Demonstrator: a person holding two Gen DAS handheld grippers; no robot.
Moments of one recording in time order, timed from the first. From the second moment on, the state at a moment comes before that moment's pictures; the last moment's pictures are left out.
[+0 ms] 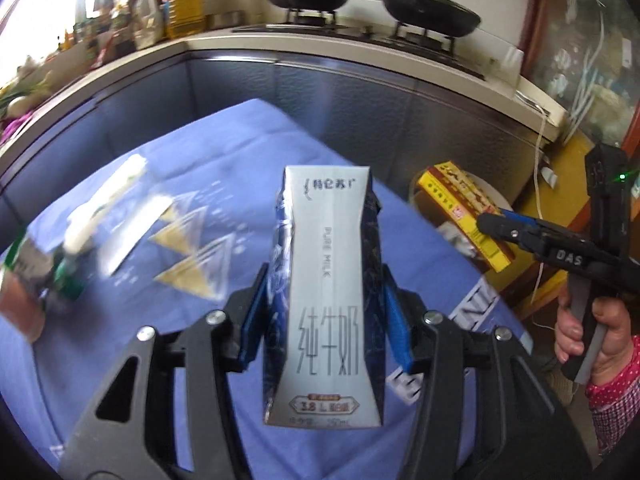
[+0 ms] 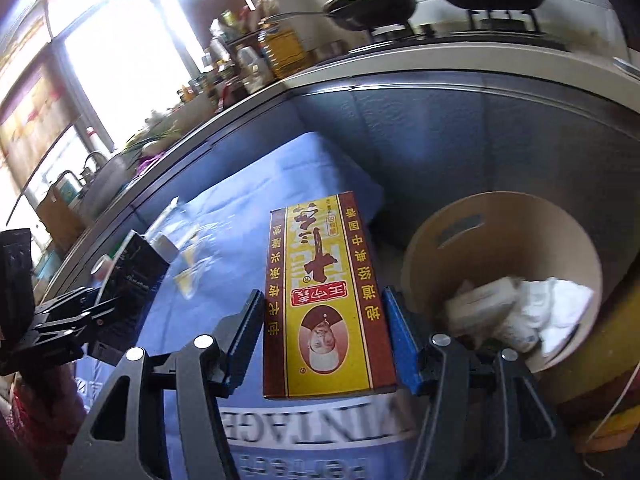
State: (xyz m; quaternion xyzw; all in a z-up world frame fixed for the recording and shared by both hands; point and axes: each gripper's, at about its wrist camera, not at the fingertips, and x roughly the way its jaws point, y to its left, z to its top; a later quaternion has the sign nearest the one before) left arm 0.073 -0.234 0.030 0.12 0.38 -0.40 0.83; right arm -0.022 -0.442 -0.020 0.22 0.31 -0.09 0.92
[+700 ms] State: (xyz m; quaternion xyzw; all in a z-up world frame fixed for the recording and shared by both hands) left arm 0.086 -0.498 -0.044 0.14 0.48 -0.50 0.71; right arm -0.061 -0.568 -0.072 0.29 0.29 -0.20 0.89
